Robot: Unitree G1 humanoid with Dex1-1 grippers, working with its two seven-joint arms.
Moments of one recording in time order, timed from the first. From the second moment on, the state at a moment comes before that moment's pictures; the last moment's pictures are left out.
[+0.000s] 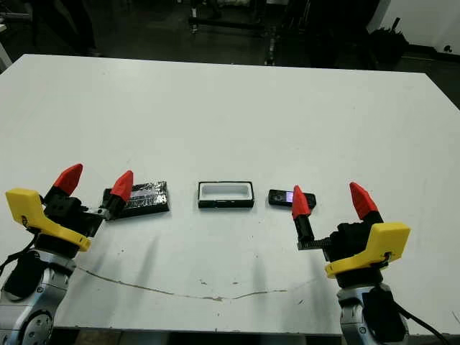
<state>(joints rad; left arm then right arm) 0.18 0.20 0.12 -0.46 -0.36 0.22 -0.20 0.35 -0.16 -0.09 -0.58 0.27 0.14 0.17</state>
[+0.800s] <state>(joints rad) 0.18 0.20 0.10 -0.47 -0.36 0.22 -0.19 -0.37 -0.95 -0.19 -0.01 0.41 0.29 0.97</state>
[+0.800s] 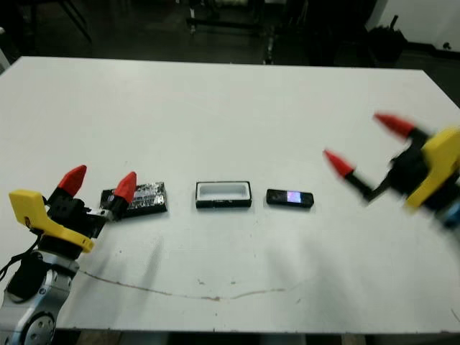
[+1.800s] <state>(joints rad) 0.16 0.19 0.10 -0.46 -0.35 0.23 -0.17 -1.06 -0.67 0.34 1.13 -0.14 -0.14 1.54</state>
